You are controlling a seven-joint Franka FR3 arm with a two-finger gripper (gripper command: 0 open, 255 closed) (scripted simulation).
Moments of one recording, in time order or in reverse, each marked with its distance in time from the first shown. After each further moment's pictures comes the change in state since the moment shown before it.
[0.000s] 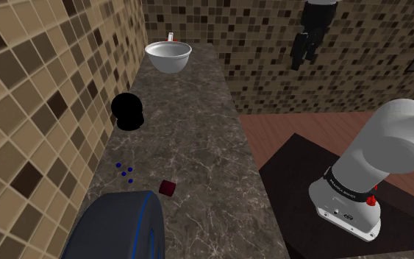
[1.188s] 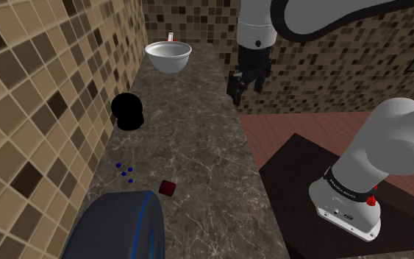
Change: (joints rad) arm 0.090 0.263 0.372 0.002 0.159 0.287 0.451
